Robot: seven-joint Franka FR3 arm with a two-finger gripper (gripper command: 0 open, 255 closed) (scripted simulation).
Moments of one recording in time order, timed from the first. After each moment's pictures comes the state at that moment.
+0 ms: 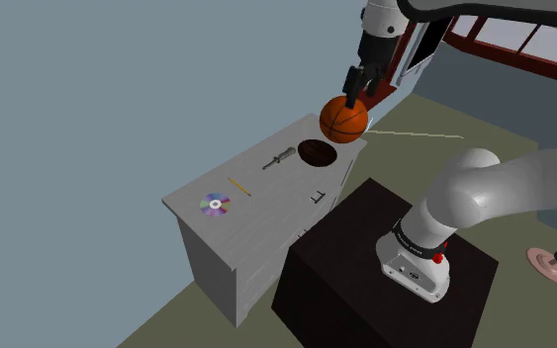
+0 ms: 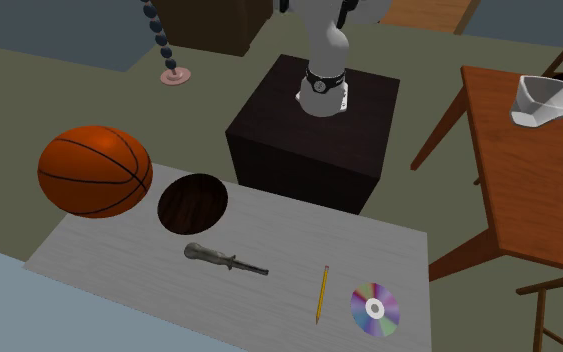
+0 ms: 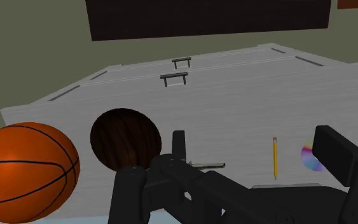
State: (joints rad) arm 0.02 -0.78 0.07 -2.42 -0.02 1.60 0.09
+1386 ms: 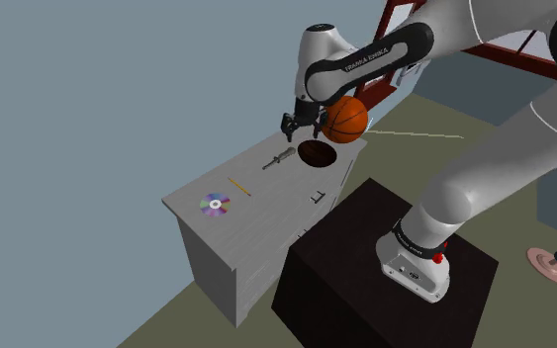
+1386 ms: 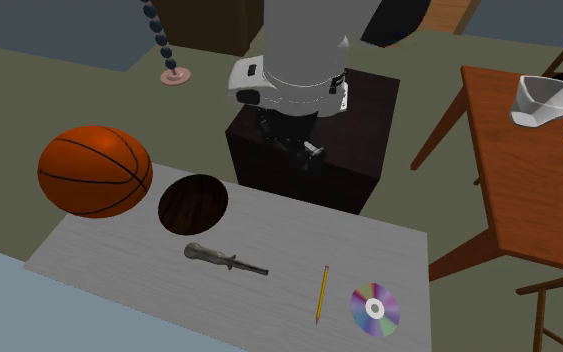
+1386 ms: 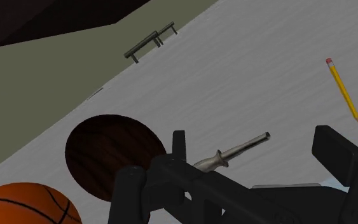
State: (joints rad) arm -0.12 -0.21 0.23 -2.49 -0.05 2.27 0.62
